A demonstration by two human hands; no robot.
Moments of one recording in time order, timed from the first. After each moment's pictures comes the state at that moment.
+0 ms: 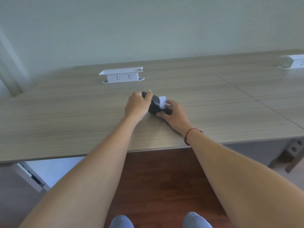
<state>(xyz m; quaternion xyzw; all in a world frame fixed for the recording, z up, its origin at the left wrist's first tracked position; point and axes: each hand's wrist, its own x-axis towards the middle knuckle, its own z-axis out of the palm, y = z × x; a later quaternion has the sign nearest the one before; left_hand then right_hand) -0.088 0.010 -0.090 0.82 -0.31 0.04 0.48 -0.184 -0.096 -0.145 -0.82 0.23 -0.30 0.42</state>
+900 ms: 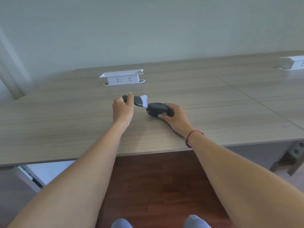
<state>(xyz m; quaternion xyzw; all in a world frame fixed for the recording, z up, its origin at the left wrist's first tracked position) -0.057 0.035 -0.105 0.76 -0.21 0.06 0.61 -0.187 -0.095 -0.141 -0.84 0.17 -0.32 0.40</state>
